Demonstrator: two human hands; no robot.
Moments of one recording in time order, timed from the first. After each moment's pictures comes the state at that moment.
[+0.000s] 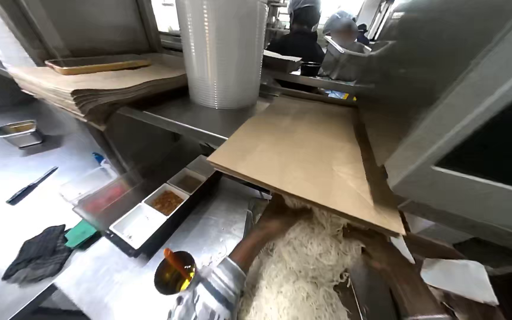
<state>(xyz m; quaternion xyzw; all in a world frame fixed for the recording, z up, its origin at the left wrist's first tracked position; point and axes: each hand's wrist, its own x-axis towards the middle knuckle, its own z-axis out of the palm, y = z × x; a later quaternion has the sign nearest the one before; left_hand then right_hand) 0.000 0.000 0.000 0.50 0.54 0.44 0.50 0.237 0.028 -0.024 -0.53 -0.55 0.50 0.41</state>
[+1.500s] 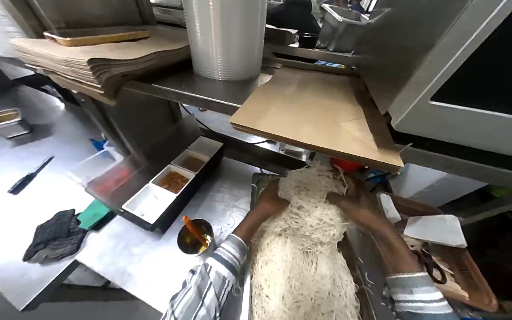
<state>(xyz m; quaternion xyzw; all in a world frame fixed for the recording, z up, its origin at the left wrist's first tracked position) -0.027 -0.010 -0.075 0.58 0.60 0.31 0.46 0.193 0.001 -0.002 -0.57 -0.70 0.32 0.30</state>
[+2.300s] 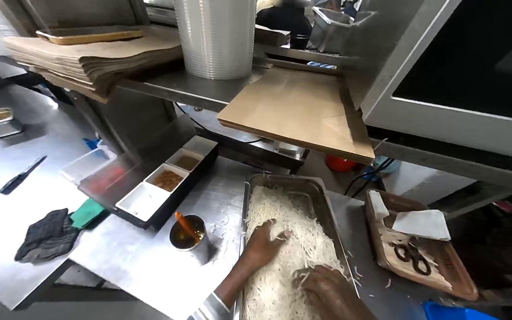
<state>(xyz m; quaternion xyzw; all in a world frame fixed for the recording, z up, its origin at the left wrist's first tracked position) -0.003 -0.102 -0.118 0.55 0.61 0.26 0.50 0.221 -0.154 -0.075 -0.42 -0.87 0.24 0.06</state>
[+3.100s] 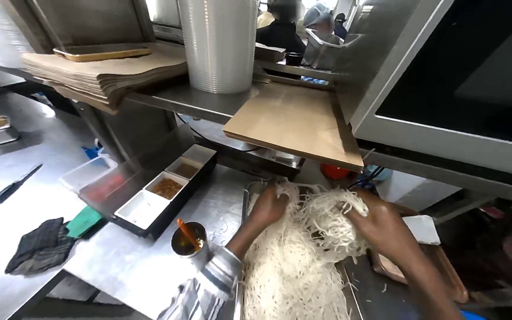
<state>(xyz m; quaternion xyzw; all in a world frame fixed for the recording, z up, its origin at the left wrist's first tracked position) -0.008 -0.038 -0.035 0.61 0.57 0.40 0.38 0.244 -0.056 0.032 -0.56 -0.77 0.12 0.30</state>
